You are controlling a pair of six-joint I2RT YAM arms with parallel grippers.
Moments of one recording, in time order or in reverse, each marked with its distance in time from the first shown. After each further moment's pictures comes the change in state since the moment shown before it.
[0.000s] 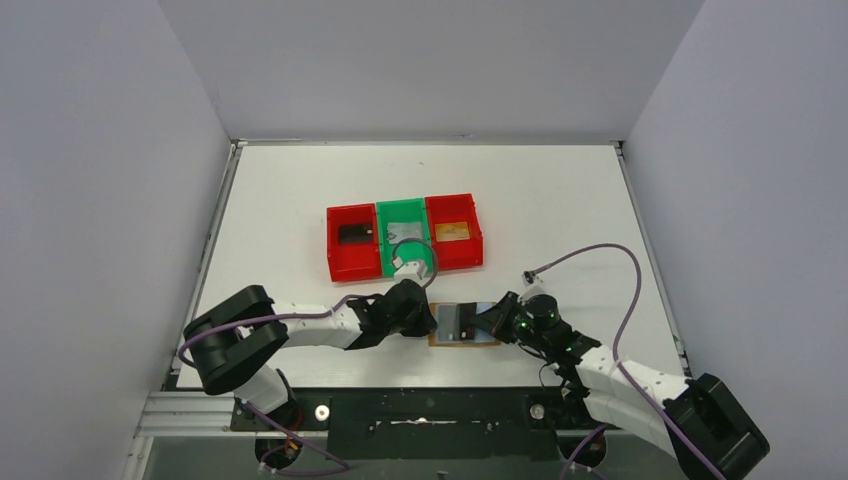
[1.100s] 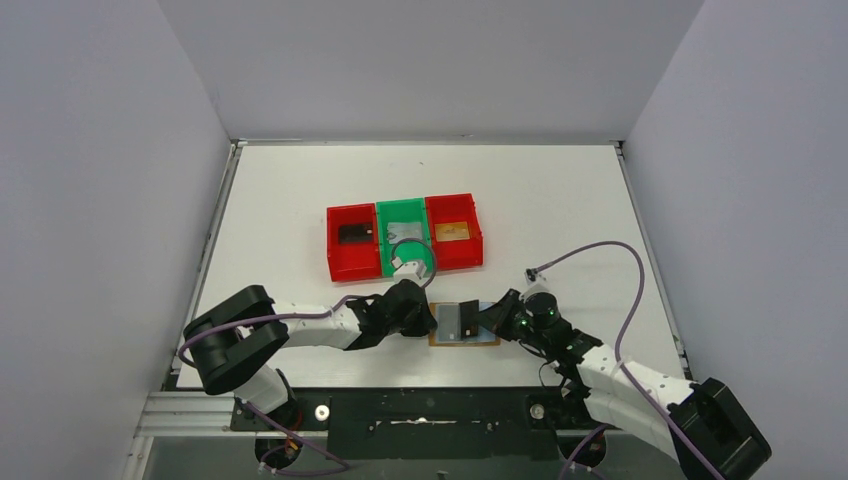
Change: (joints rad) left arm 0.003 0.008 -0.011 0.022 0.006 -0.006; right arm 0.008 -0.068 0.028 -0.107 0.068 -0.027
